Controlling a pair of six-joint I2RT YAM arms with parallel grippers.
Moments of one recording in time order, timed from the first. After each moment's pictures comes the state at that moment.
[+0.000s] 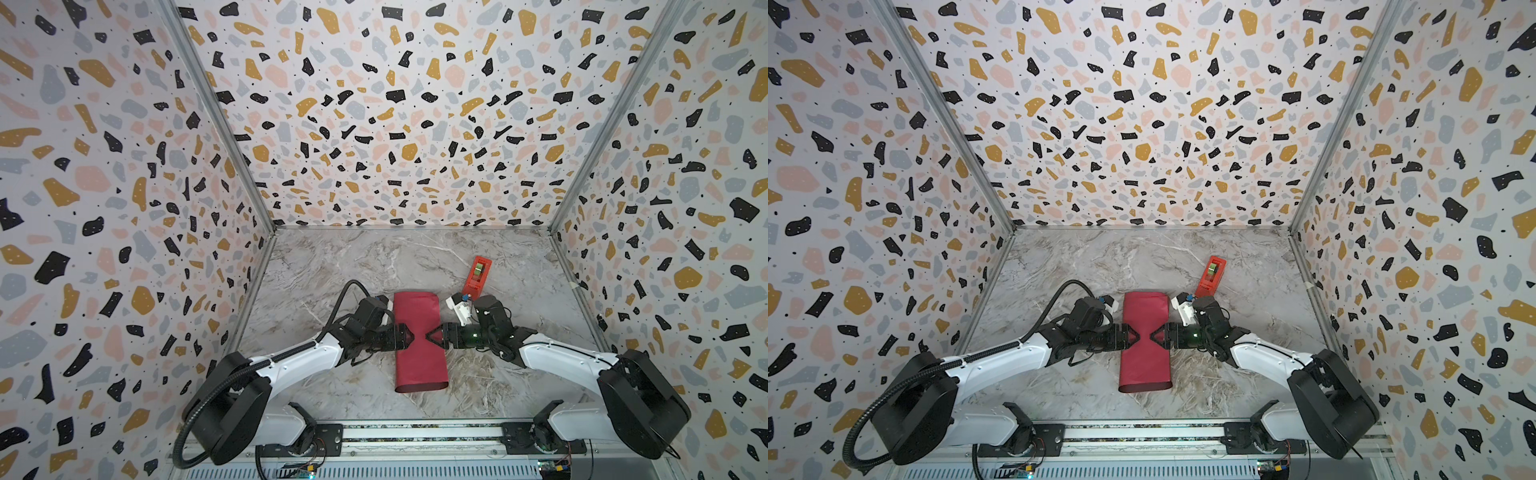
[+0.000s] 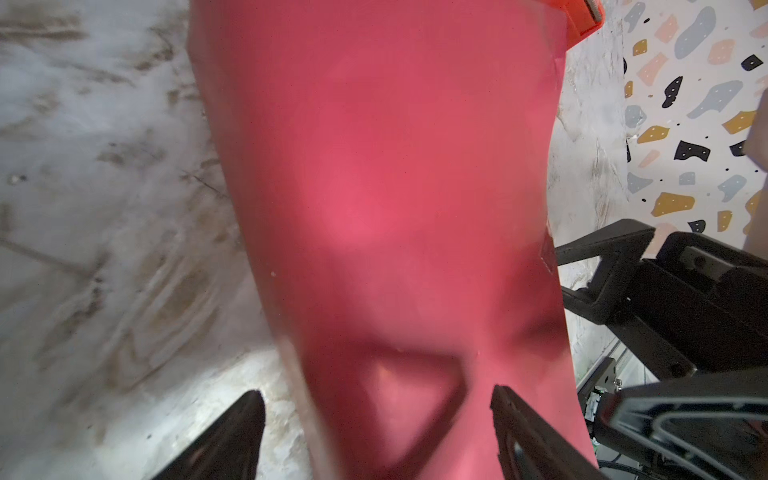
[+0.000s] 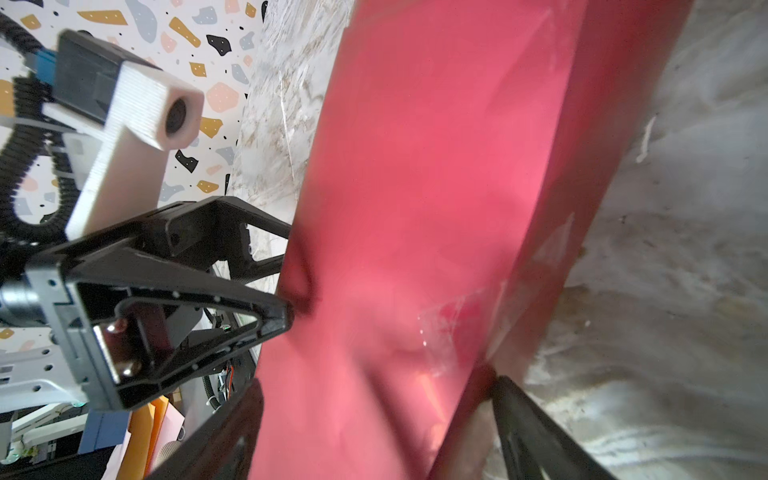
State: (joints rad) left arm -0.68 1.36 0.66 -0.15 0.30 -0.70; right arm 0.60 1.36 0.56 0.11 -0.57 0.62
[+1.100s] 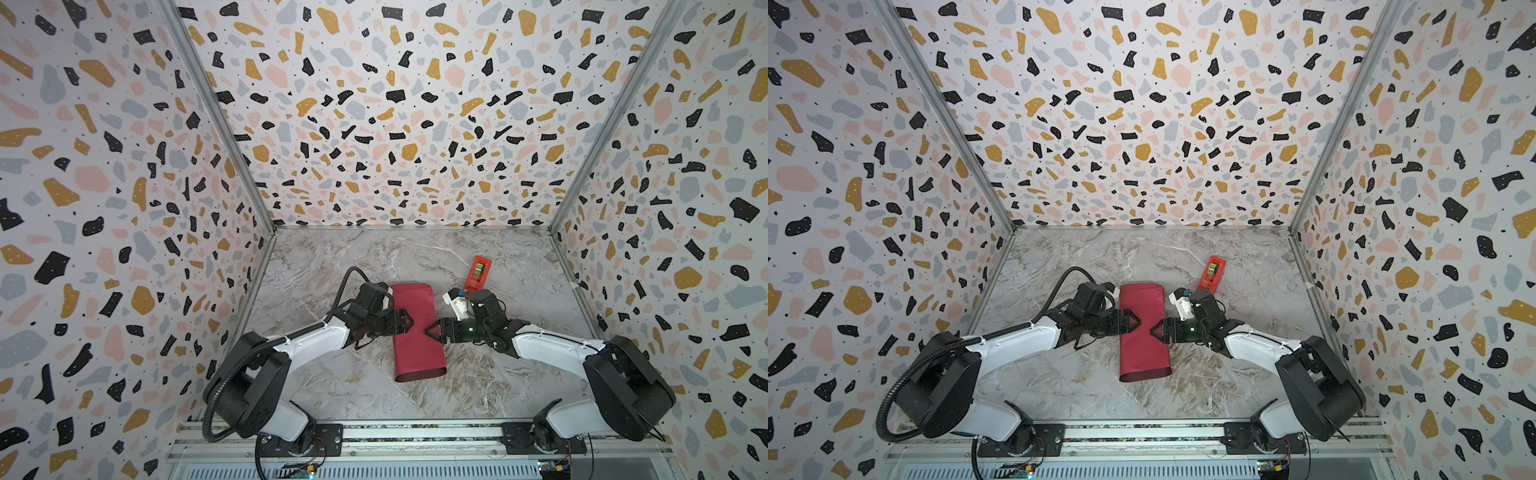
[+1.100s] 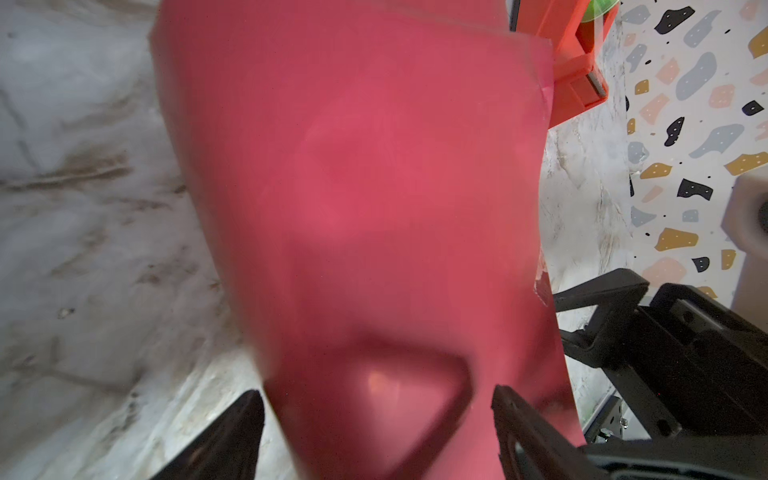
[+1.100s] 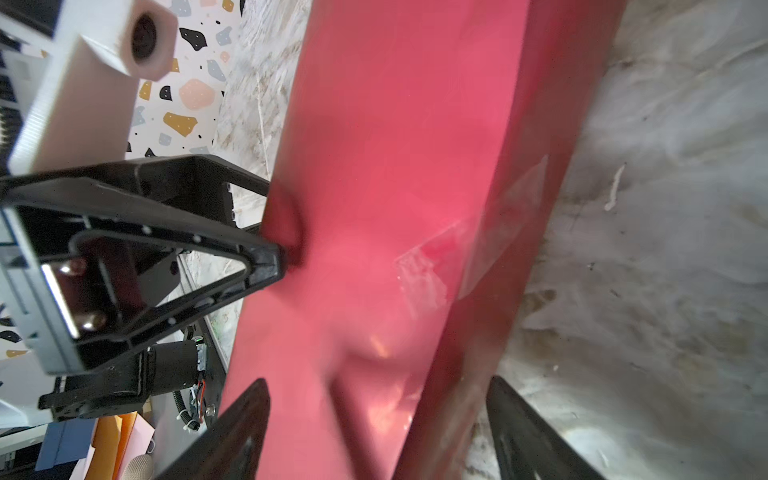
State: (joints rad) left arm -0.58 1.50 0.78 -0.14 0.33 -0.64; right arm 0.58 1.44 0.63 0.07 -0.55 0.54
